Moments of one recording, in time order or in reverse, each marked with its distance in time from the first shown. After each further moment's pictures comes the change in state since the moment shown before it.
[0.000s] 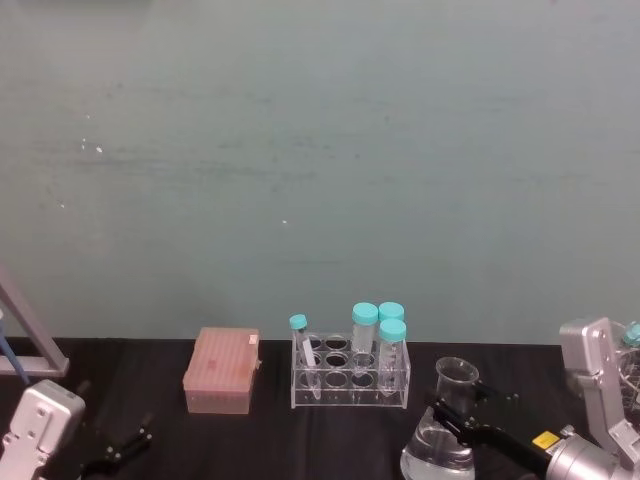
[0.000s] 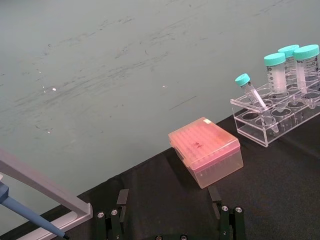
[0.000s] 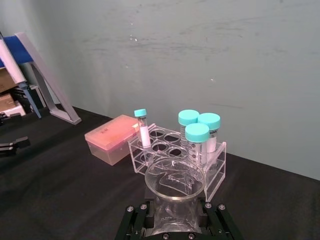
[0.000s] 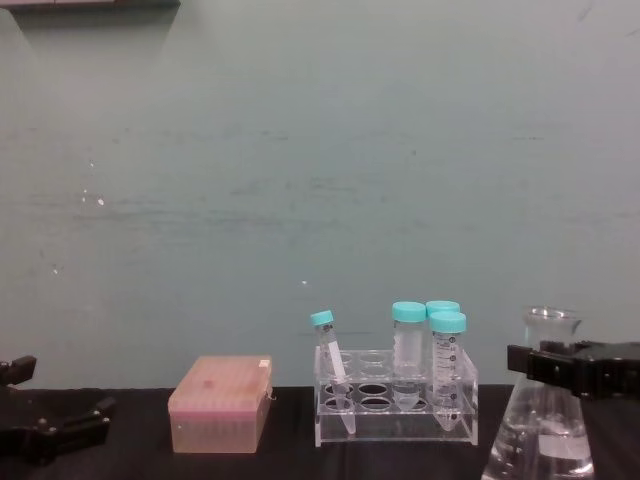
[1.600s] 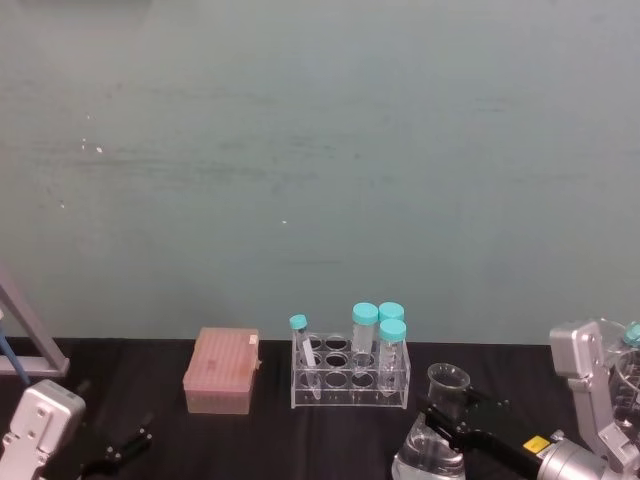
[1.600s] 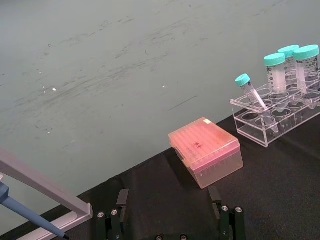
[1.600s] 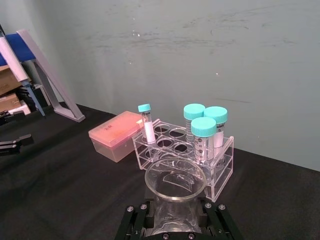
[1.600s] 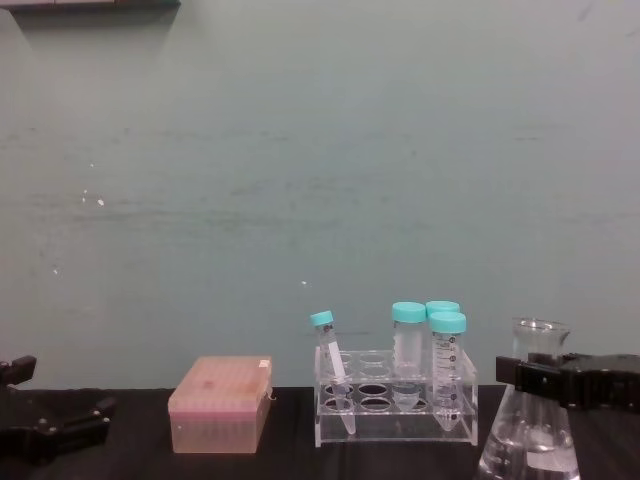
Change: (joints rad) left arm 0.000 0.000 0.000 0.000 0.000 0.000 0.000; right arm 0.016 -0.009 -0.024 0.032 0.018 0.003 0.006
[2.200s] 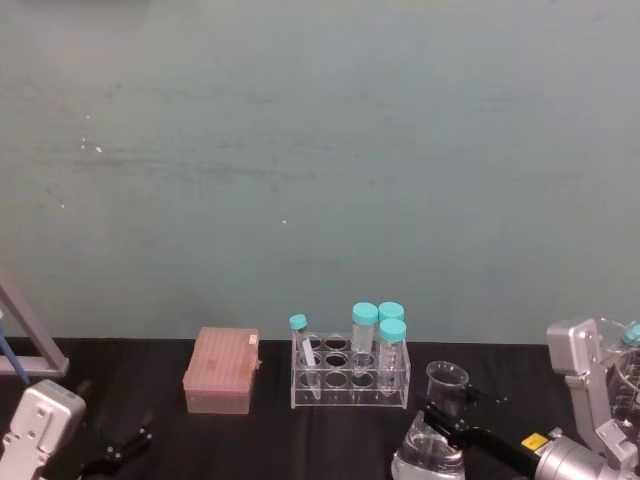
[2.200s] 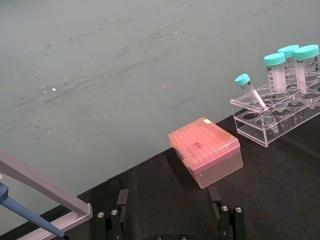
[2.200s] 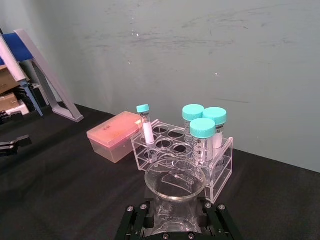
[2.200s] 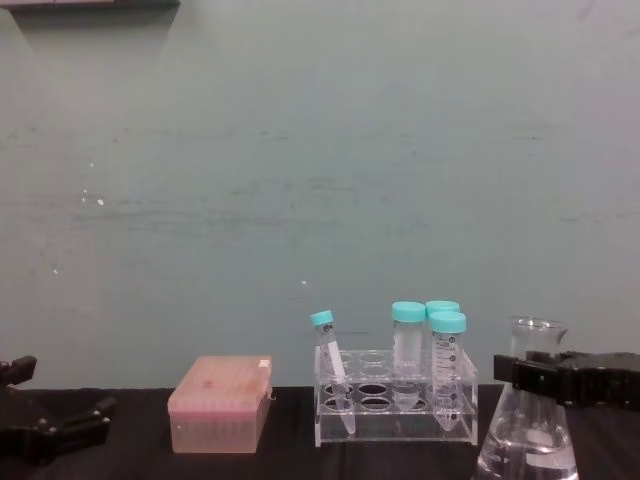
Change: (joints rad) left arm 0.000 0.000 0.000 0.000 0.000 0.000 0.000; right arm 0.010 -0.004 -0.004 0.008 -0.003 0.001 -0.005
